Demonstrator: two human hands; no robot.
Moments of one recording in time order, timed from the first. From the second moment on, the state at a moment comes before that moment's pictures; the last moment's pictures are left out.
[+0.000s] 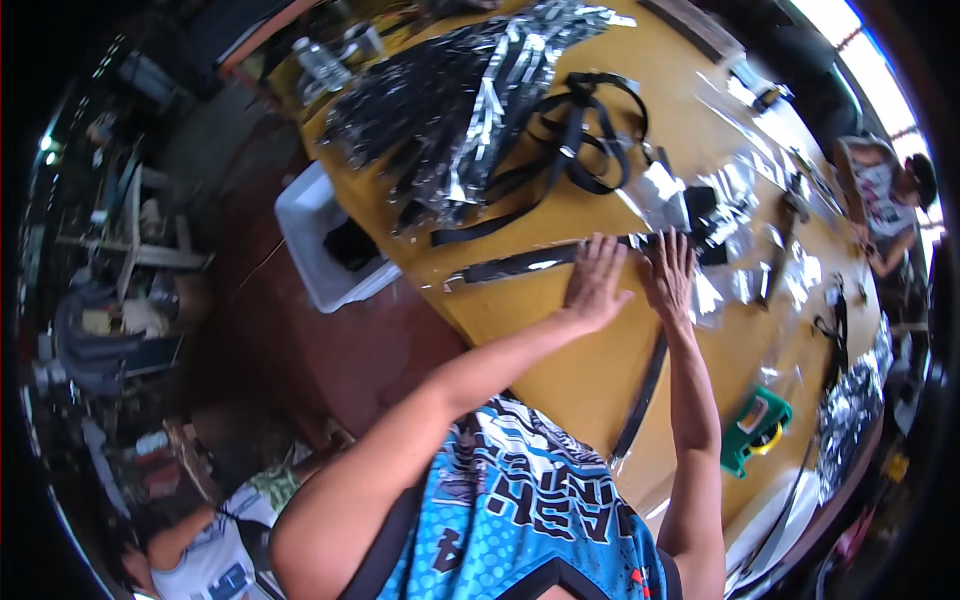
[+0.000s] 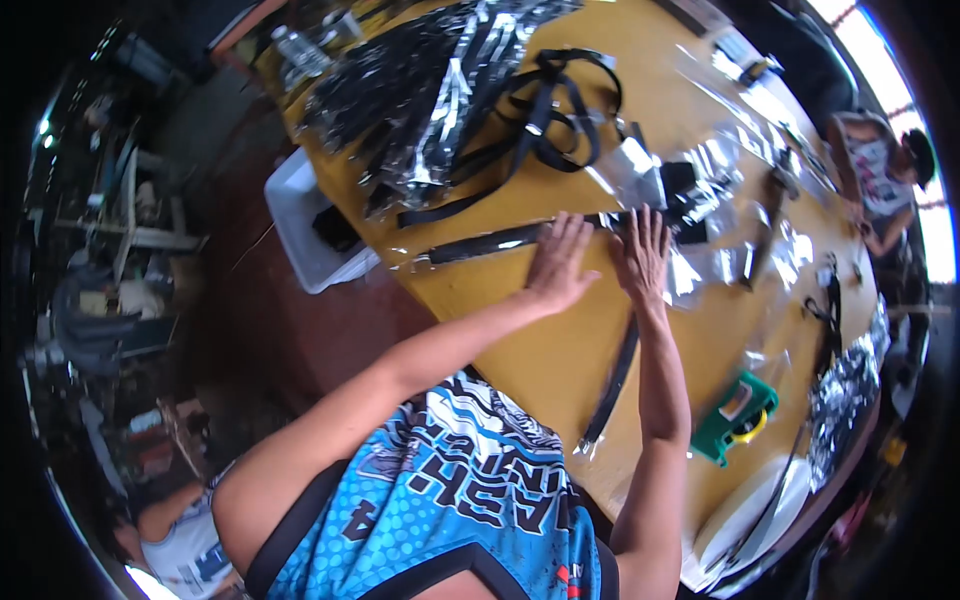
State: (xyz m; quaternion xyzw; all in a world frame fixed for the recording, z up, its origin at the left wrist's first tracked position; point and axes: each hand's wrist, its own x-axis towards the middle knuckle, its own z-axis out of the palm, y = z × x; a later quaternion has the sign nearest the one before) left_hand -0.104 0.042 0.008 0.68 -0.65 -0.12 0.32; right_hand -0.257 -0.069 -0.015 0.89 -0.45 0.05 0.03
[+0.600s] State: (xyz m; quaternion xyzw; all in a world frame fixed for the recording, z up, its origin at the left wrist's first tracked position) left_hand 0.010 0.154 -0.040 0.79 -0.56 -0.04 0.24; right_hand -0.254 -0.070 -0.020 0.89 -0.46 -0.02 0.06
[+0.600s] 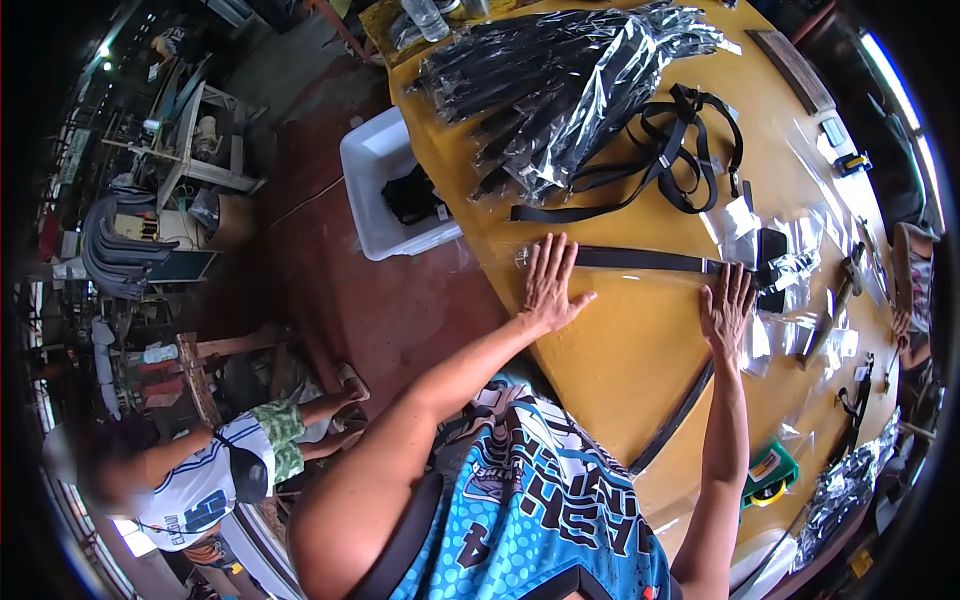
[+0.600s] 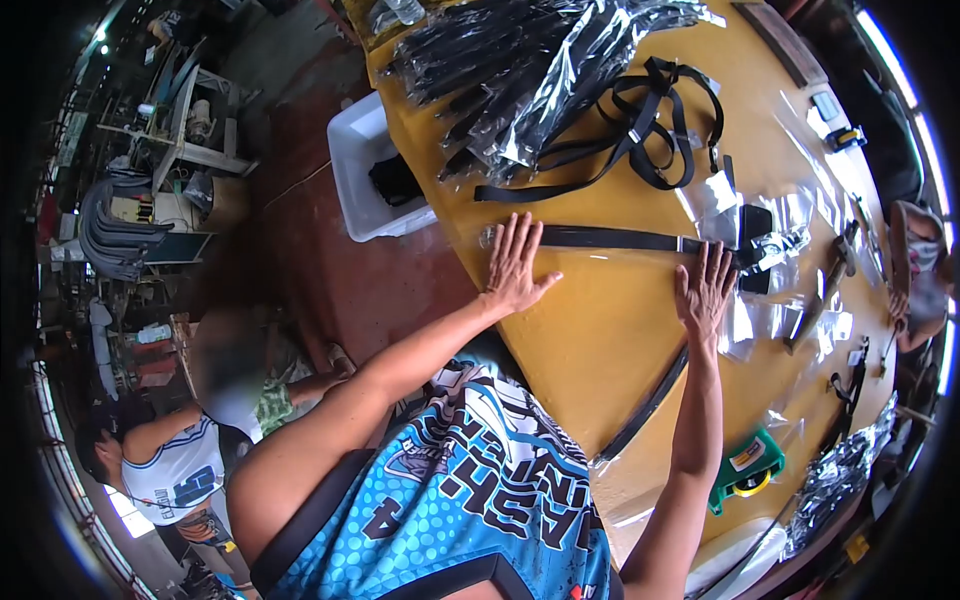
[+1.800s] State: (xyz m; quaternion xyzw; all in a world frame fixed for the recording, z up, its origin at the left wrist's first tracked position) left_hand 0.152 0.238 -0.077 0.60 0.08 -0.31 0.74; right_hand -0.043 0.090 -0.017 0.96 -0.25 0.07 -0.06
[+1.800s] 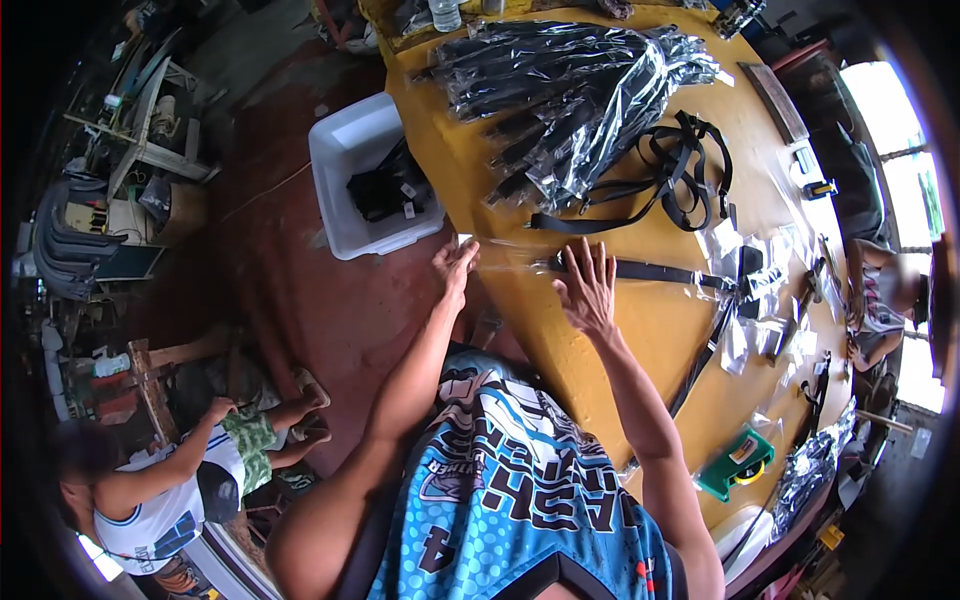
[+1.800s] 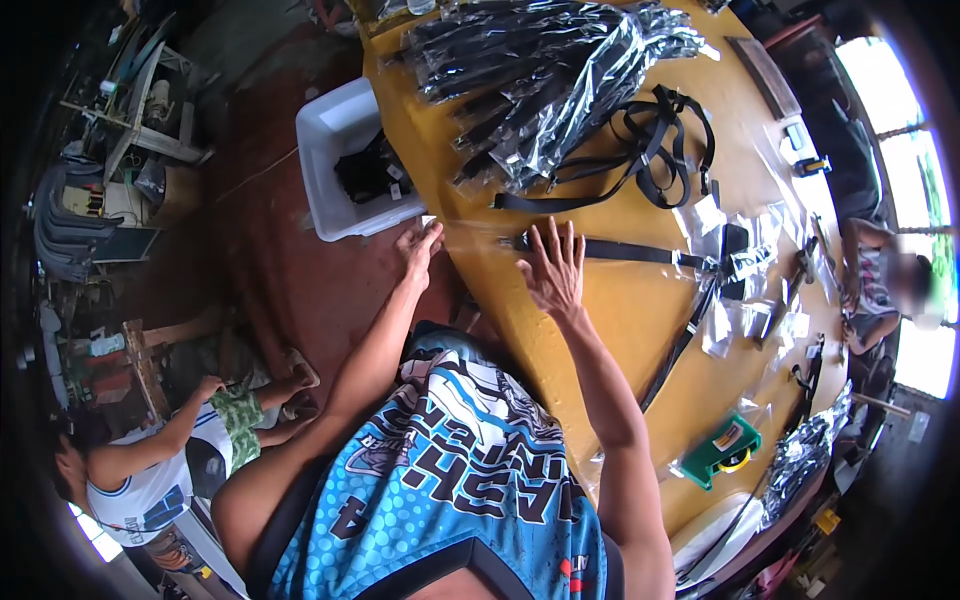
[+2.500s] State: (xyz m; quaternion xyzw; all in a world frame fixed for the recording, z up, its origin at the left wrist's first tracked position) left_hand 0.048 0.179 -0.043 0.75 -0.58 -0.05 0.31; right_hand -0.055 0.081 -0.021 0.95 -0.25 0.11 -0.11
